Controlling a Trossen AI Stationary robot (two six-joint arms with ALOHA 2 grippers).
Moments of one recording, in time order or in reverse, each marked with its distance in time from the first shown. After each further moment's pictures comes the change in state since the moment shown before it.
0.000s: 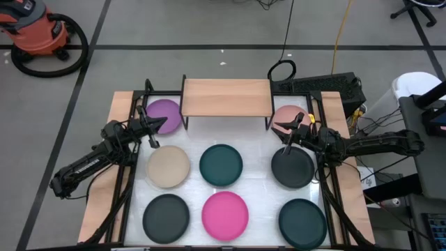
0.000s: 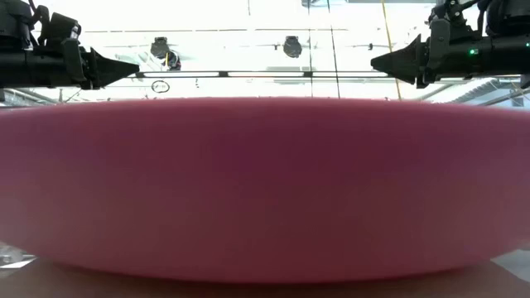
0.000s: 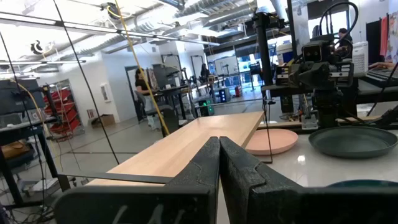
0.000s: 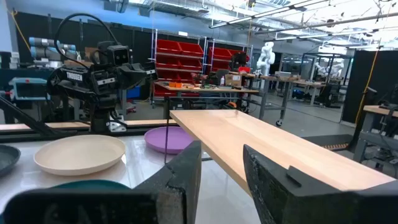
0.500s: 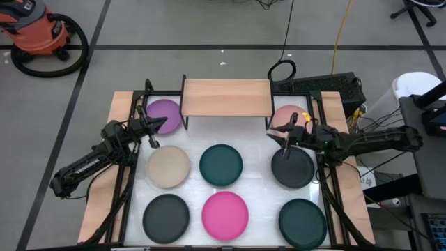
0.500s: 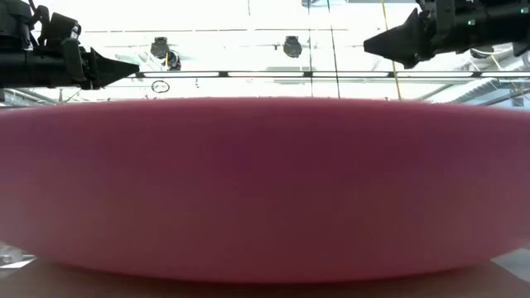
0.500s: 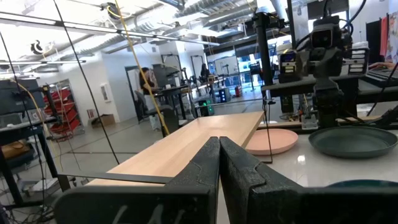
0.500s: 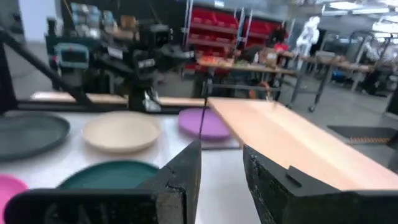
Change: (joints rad) left arm 0.000 0.000 0.000 0.000 0.000 0.000; right arm 0.087 0.030 0.225 -0.362 -0.043 0.002
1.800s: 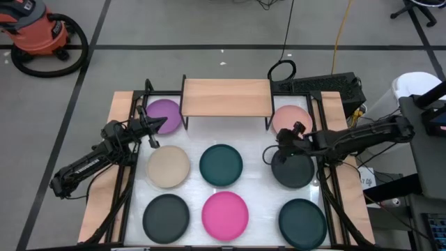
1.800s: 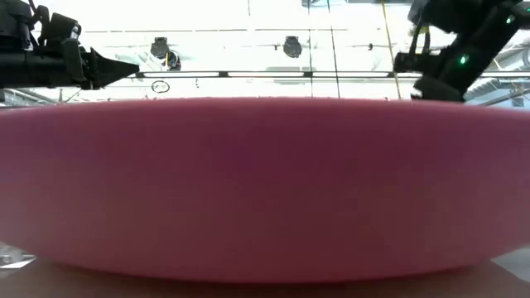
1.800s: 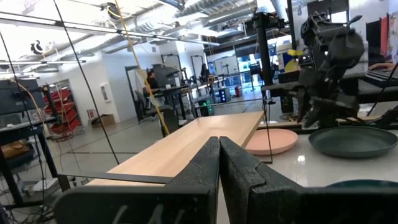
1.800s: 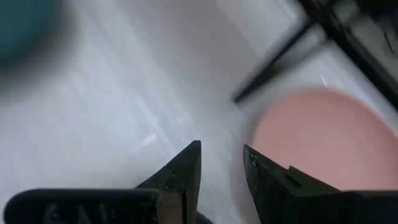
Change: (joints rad) left arm 0.000 0.000 0.000 0.000 0.000 0.000; right arm 0.067 0.362 0.275 -1.015 0.279 0.662
